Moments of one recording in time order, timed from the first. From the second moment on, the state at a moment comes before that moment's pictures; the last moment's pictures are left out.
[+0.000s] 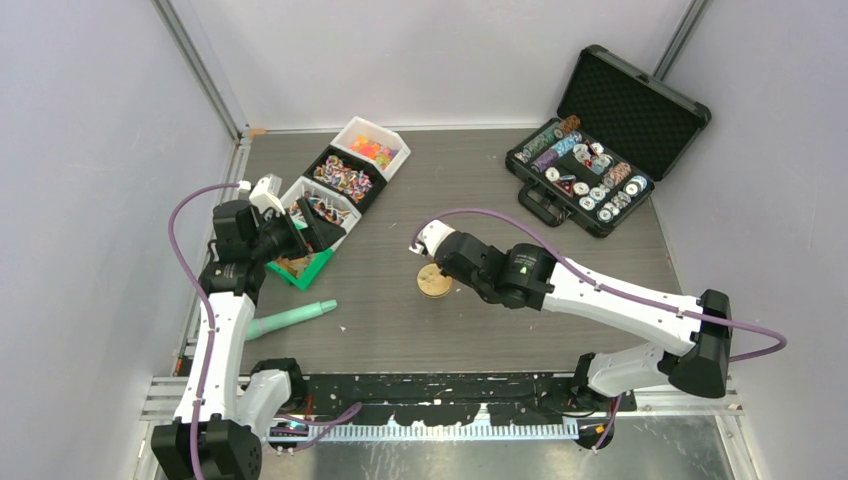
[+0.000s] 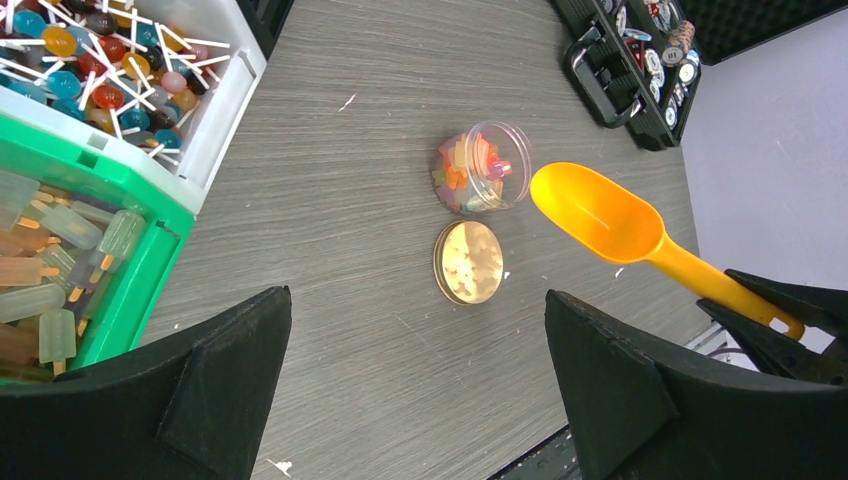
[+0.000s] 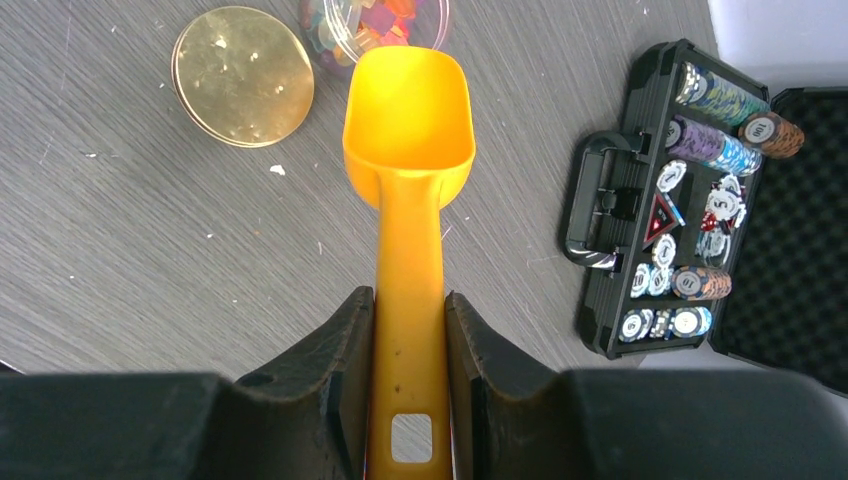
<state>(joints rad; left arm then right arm) 0.09 0.89 0.81 -0.44 0.60 -0.39 1.12 1.31 1.20 -0.82 0.57 -0.15</state>
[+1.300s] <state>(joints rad) 0.18 1.02 0.98 -0.57 -0.11 -0.72 1.11 1.23 1.32 -0.69 0.24 -0.42</state>
